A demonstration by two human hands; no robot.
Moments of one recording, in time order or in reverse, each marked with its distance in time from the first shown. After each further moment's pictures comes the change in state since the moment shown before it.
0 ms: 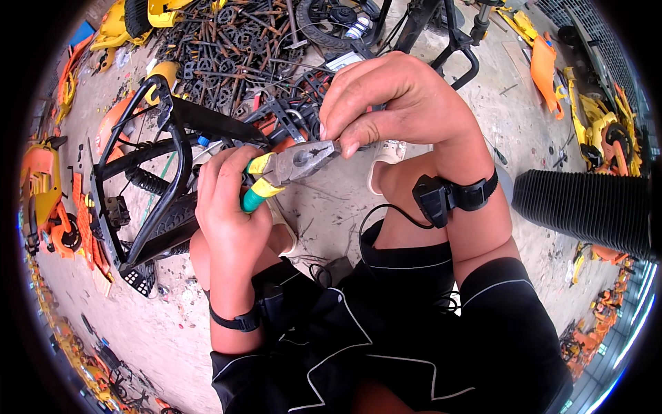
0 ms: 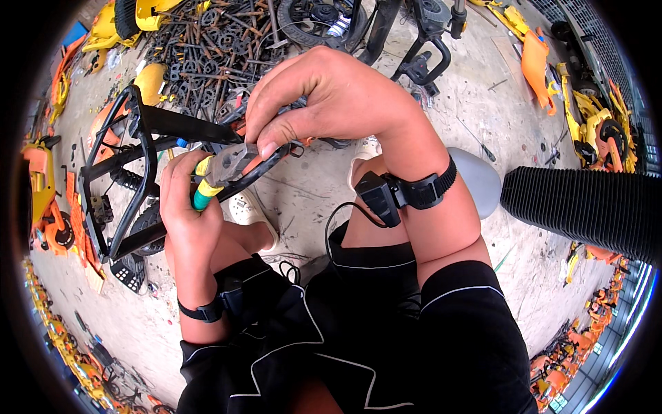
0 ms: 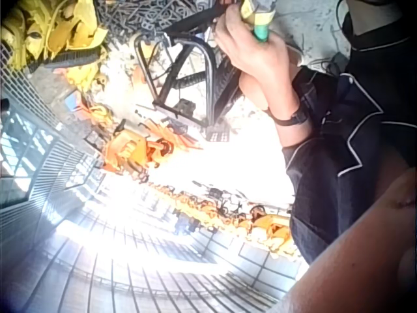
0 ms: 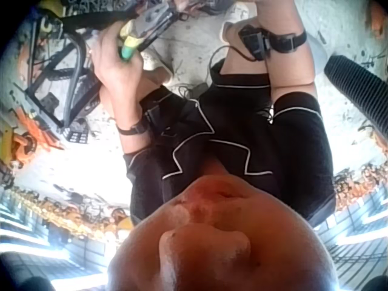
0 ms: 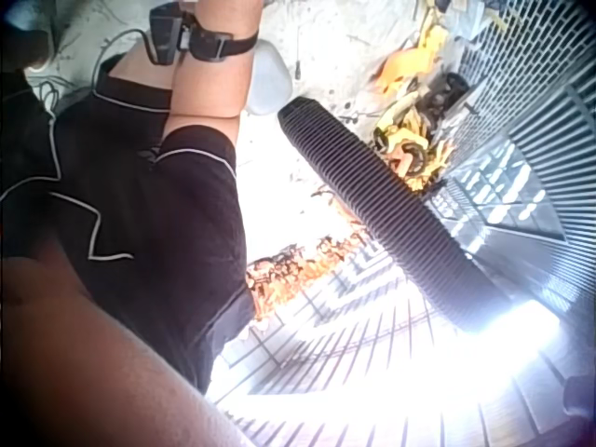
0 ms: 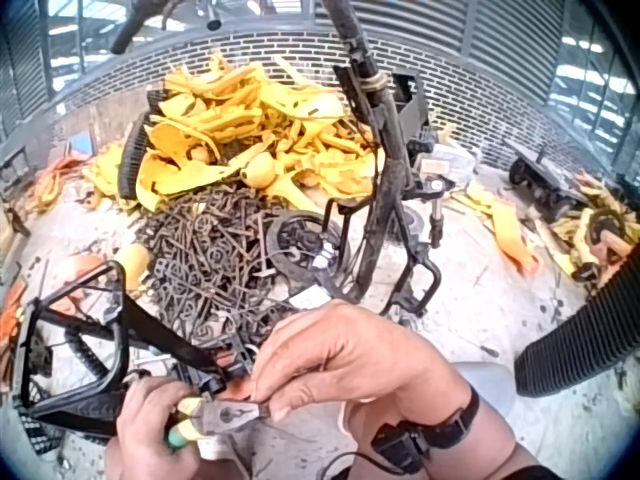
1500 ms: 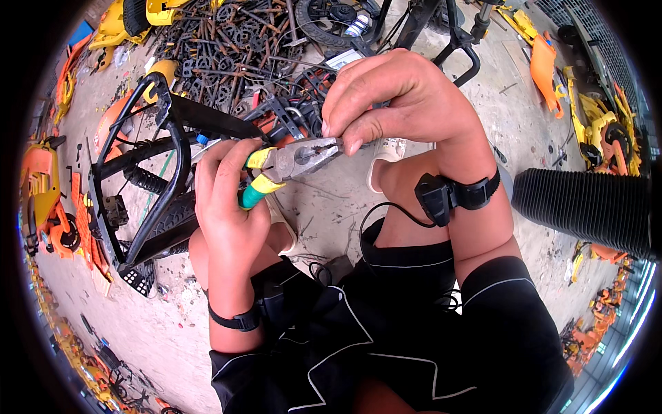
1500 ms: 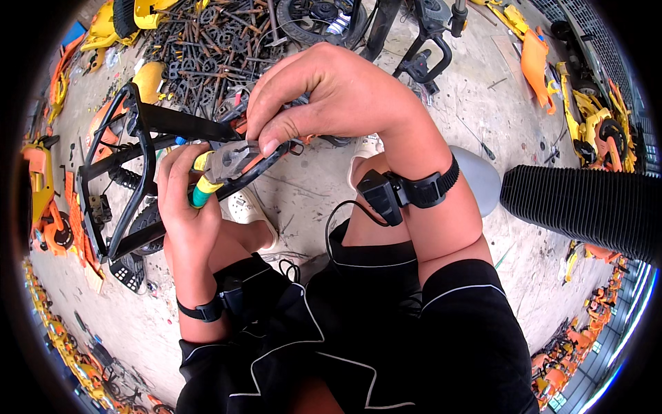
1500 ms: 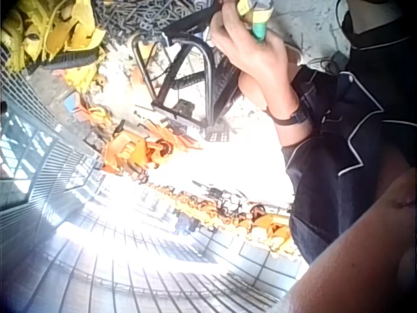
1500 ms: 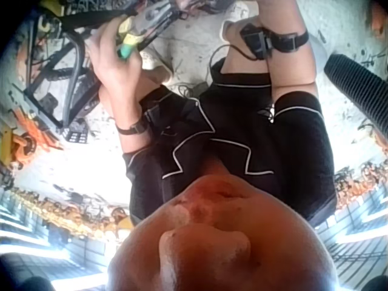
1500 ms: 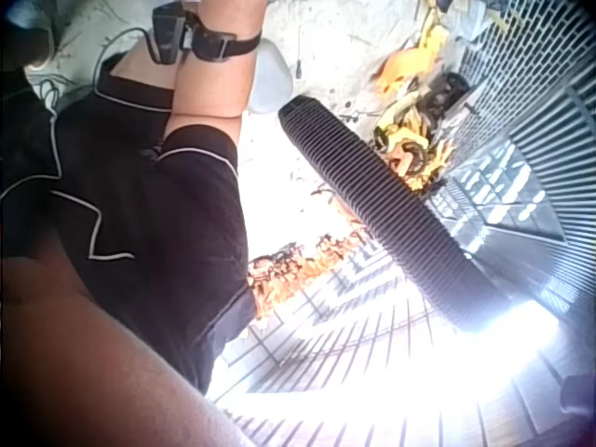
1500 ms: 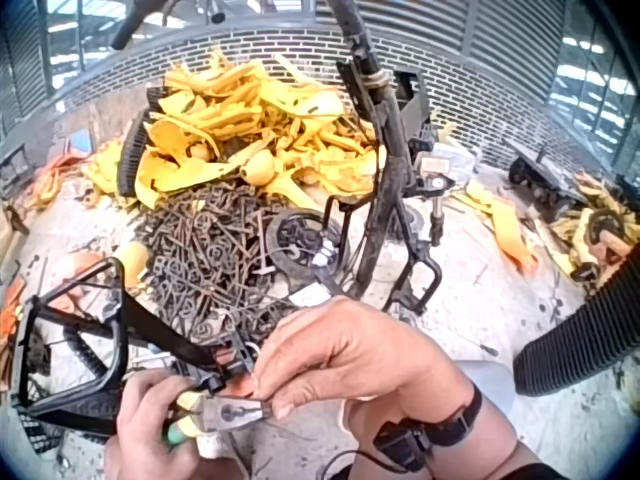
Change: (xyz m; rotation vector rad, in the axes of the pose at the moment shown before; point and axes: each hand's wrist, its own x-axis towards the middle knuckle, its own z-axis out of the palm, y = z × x) left_hand -0.001 -0.011 0.001 -0.041 -0.031 0.049; right_hand 0.000 0.002 0.001 0.004 0.001 -0.005
